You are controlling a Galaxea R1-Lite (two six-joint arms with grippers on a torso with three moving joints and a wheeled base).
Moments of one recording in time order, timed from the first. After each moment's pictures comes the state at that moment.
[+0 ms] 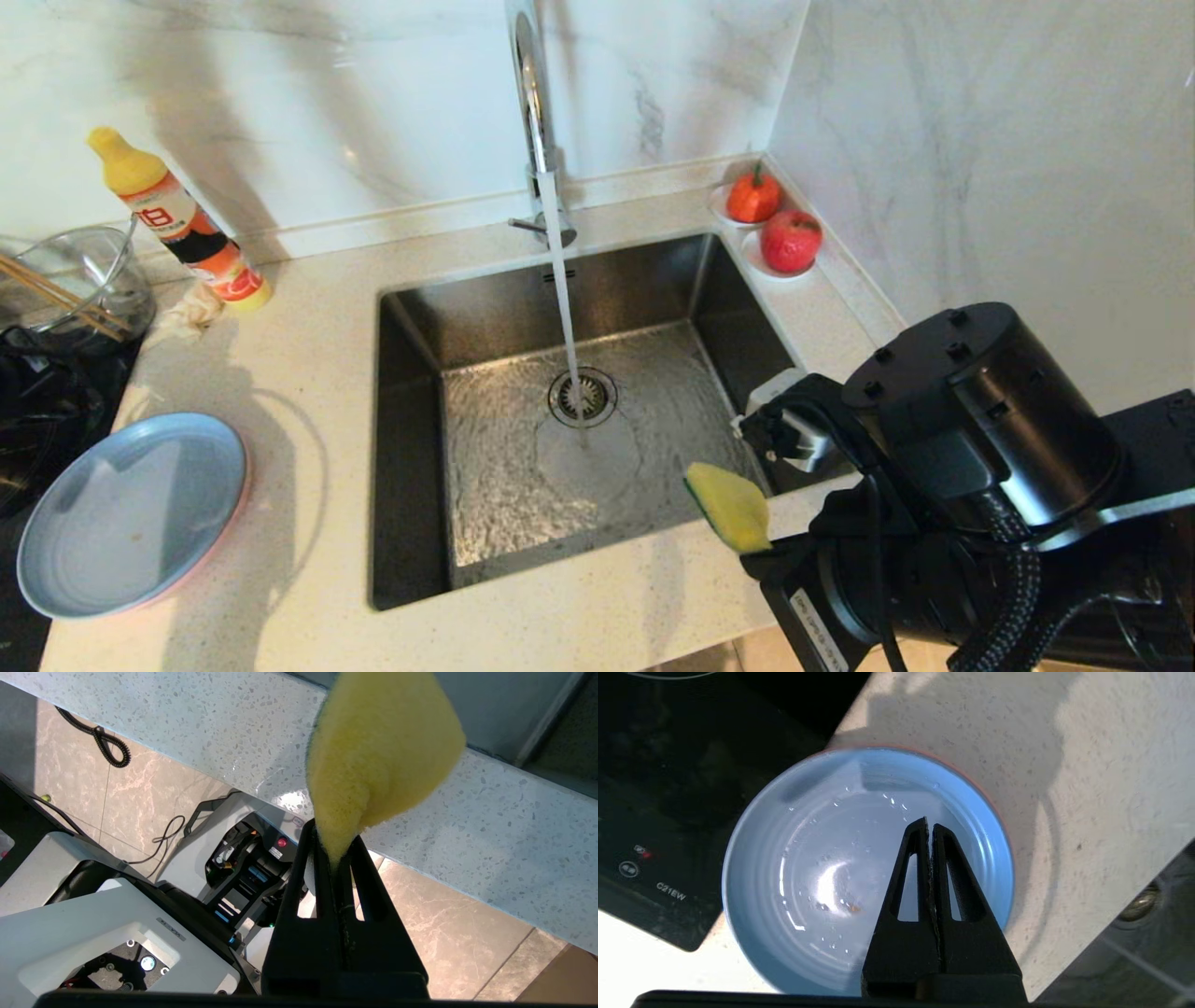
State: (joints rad) left arm 0.53 1.65 -1.33 0.41 -0.11 -0.47; right arm 0.98 1.55 -1.16 0.37 -0.23 0.23
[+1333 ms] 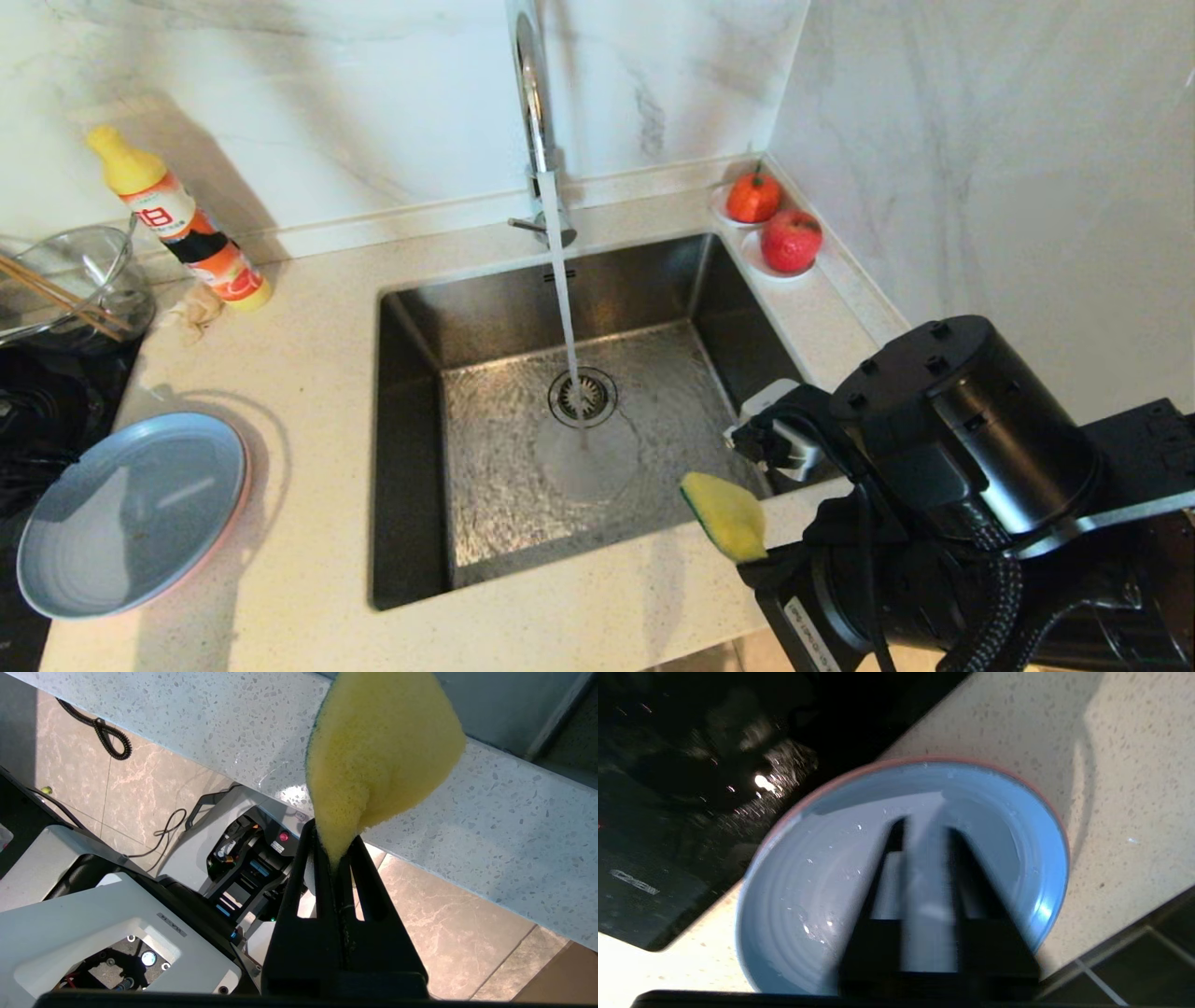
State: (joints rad) left arm 0.72 1.80 -1.35 0.45 -0.39 -0.56; right arm 0.98 1.57 -1.16 0.37 -0.21 0.23
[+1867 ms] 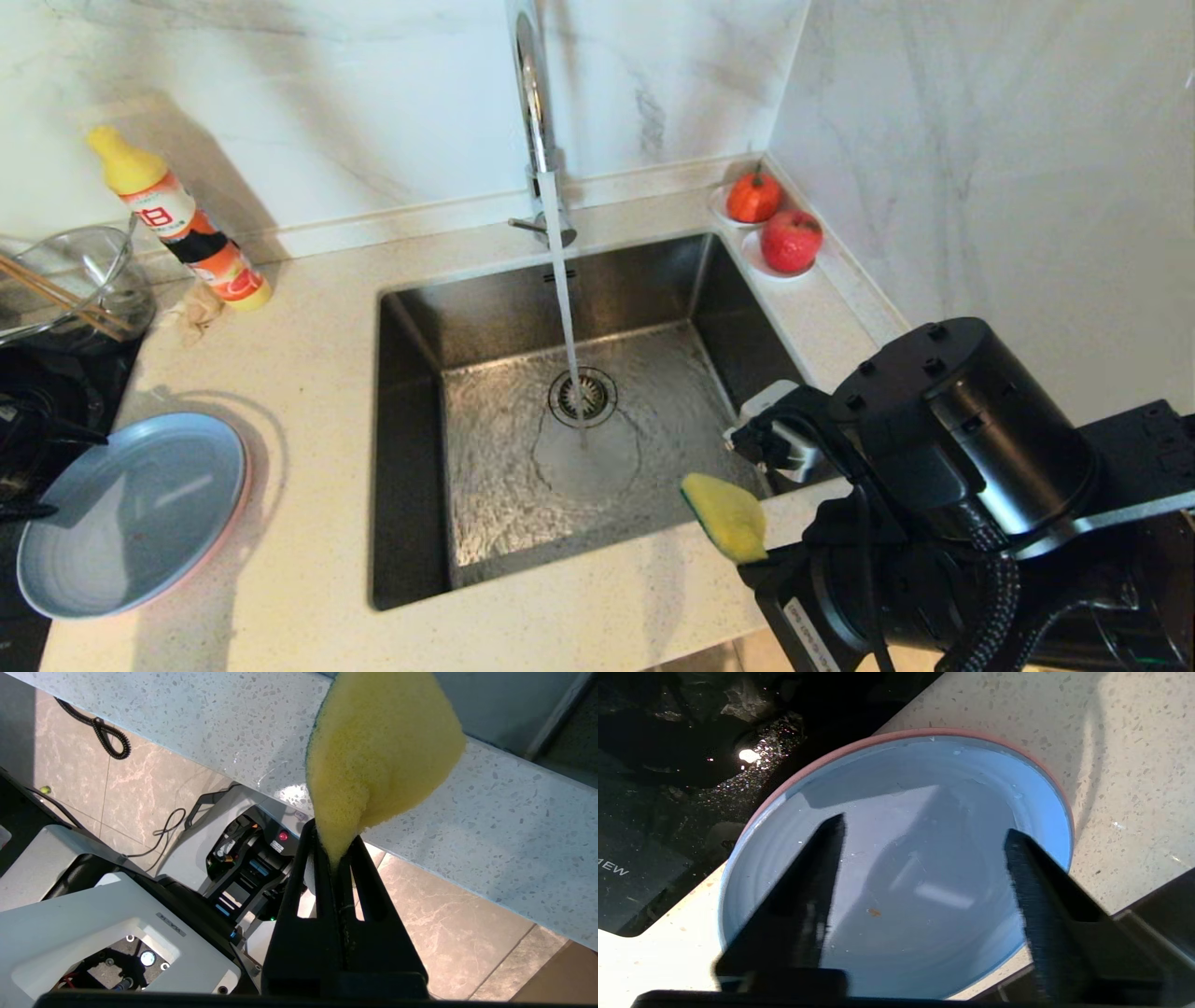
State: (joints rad) left arm 0.72 1.82 -1.34 0.48 -0.43 -0.59; right arm 0.98 1.57 -1.16 0.37 -0.22 0.23
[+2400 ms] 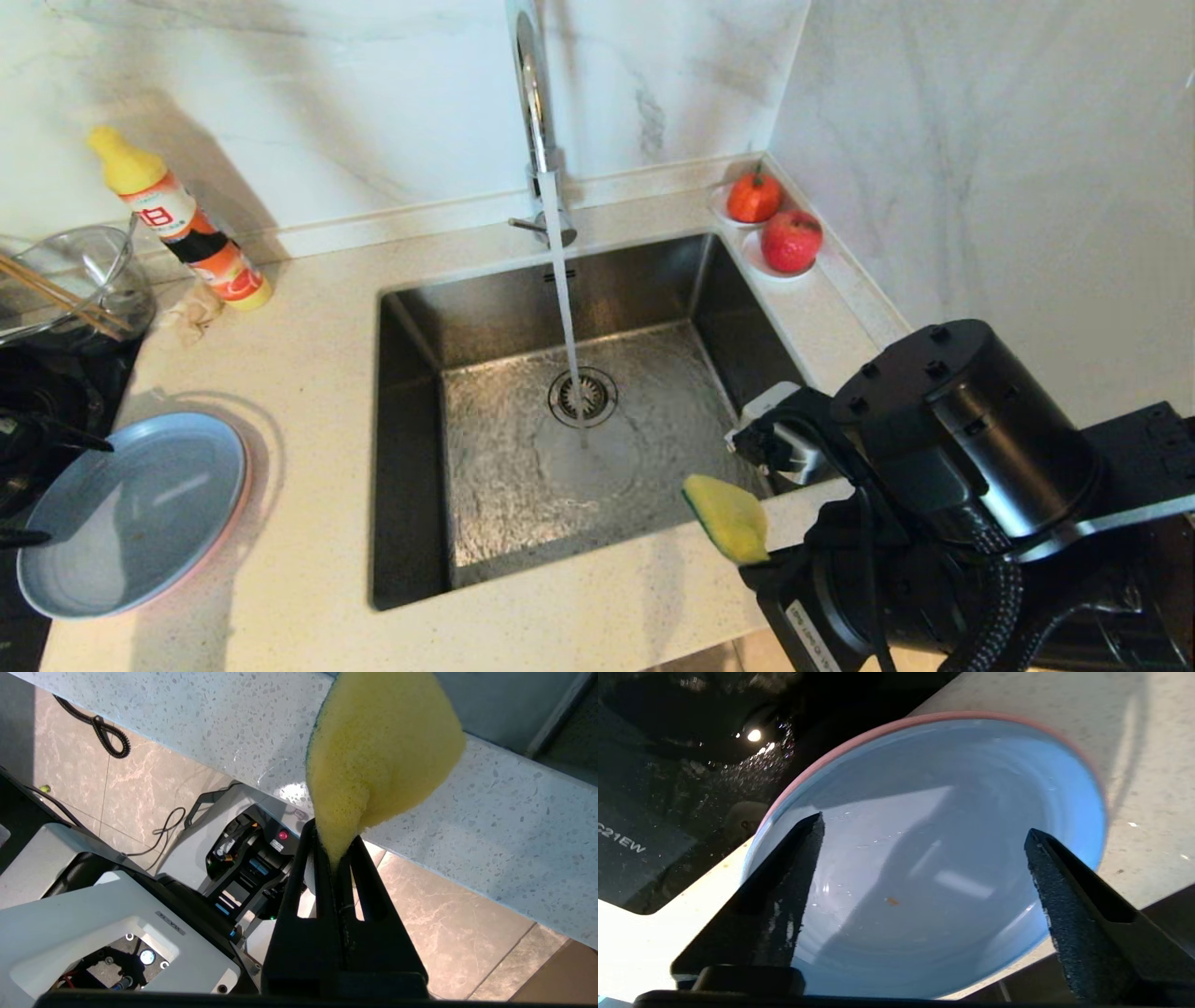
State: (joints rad) left arm 0.73 1.83 -1.34 0.53 -0.43 -0.58; right arm 0.98 1.56 -1.15 0.37 -0.22 0.23
